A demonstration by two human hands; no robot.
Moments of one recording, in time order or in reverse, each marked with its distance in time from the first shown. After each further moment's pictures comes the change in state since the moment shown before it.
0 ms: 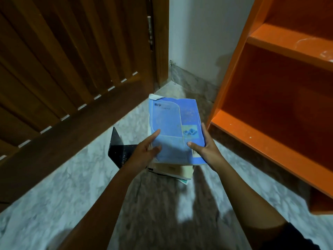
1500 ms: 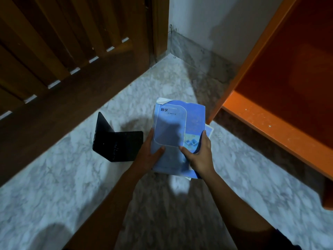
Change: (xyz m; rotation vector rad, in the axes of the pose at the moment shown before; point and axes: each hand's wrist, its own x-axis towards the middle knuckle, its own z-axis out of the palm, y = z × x) left_hand 0.068 -0.143 0.011 0.195 0.079 -0.011; right_hand 0.019 0.095 0.041 -0.407 0.375 0.048
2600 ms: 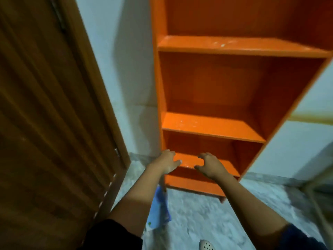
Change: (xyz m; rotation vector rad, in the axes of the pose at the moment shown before) left_hand -0.197 0.753 -0.125 0.876 -0.588 0.305; right_hand -0.222 -0.584 -0.453 -0.574 0.053 0.219
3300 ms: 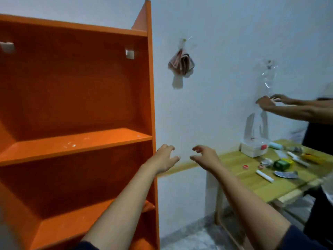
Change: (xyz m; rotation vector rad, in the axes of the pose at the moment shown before) left_hand 0.003 0.445 -0.049 0.100 0.133 0.796; right_hand -0.153 0.211 -0.336 0.322 0.765 0.352
